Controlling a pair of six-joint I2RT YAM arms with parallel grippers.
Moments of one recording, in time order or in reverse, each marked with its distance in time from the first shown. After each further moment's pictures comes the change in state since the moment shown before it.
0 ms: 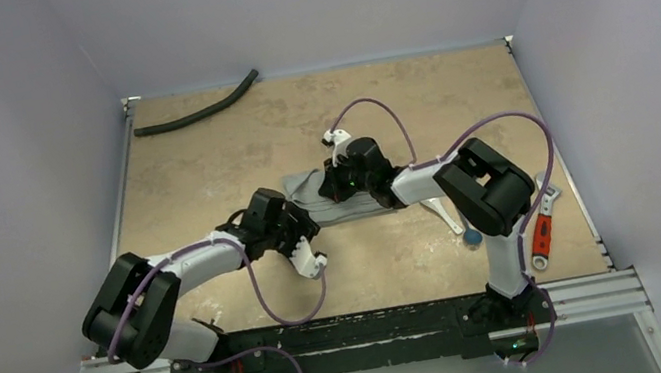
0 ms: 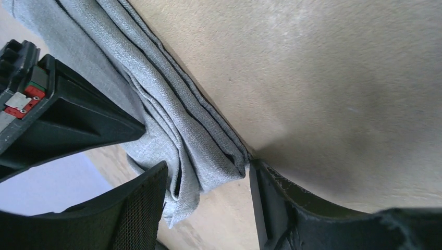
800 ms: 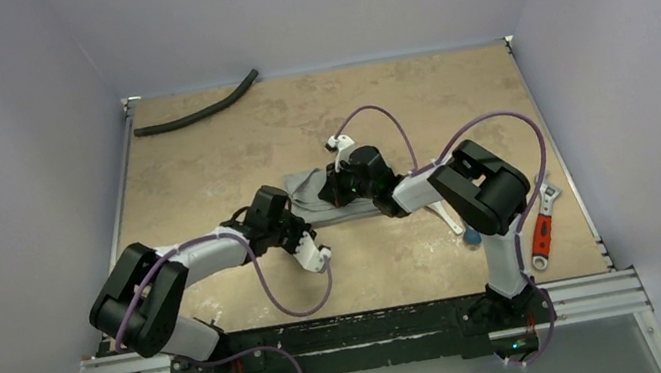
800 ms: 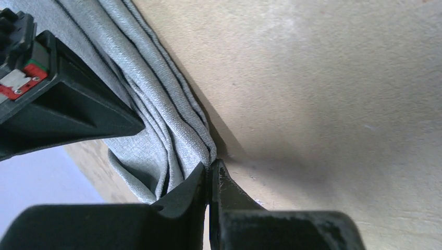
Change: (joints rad) left arm 0.000 0.062 -0.009 0.093 -0.019 -0.055; right arm 0.020 0.026 -0.070 0.145 0.026 0.047
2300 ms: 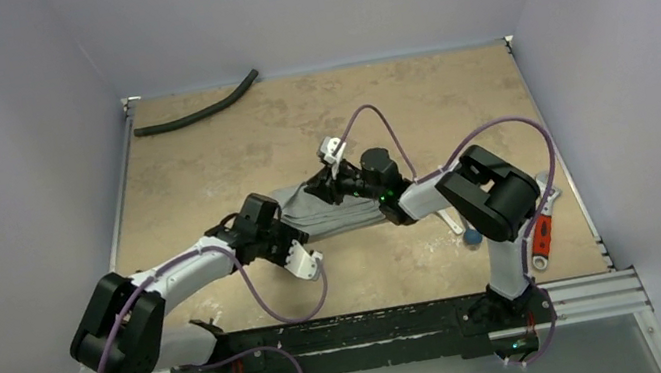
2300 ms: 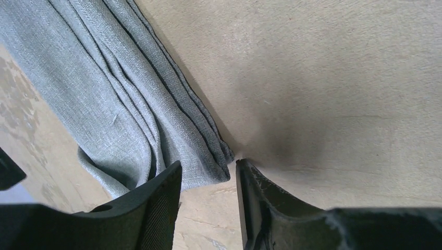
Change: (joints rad) left arm 0.021 -0.155 0.002 -0.290 0.037 -0.172; right arm 0.019 -0.097 -0.127 0.352 -0.185 -0.390
